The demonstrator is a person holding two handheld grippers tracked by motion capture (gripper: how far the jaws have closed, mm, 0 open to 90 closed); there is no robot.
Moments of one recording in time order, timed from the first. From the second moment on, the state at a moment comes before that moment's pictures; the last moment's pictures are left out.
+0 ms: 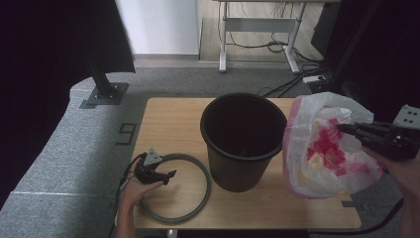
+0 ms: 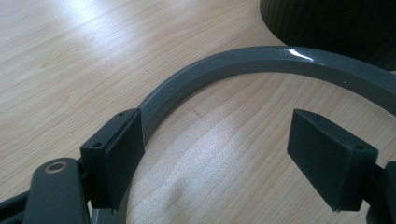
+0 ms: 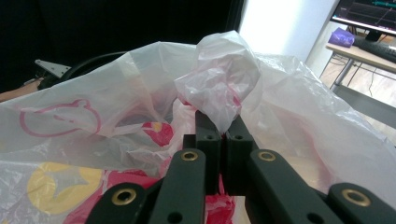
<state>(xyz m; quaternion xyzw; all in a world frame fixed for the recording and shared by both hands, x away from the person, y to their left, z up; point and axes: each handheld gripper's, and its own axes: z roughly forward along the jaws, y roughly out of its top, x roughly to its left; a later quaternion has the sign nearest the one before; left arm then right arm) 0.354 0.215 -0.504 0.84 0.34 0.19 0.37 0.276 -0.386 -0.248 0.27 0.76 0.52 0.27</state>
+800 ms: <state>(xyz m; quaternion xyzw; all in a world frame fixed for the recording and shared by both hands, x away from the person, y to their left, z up) 0.353 0.217 -0.504 0.84 0.34 0.20 0.38 0.302 -0.345 -0.228 0.23 0.77 0.54 0.25</state>
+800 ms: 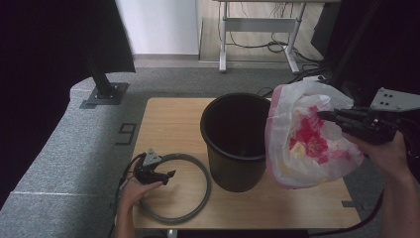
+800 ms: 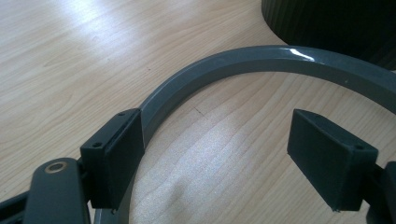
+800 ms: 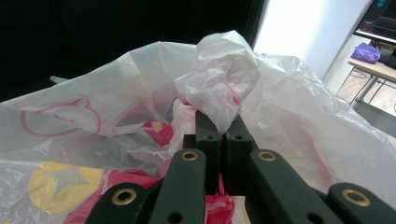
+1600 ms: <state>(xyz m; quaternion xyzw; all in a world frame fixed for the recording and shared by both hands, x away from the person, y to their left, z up) 0.353 0.222 -0.504 0.84 0.35 0.19 0.38 0.330 -0.299 -0.208 0.21 0.78 0.54 0.24</state>
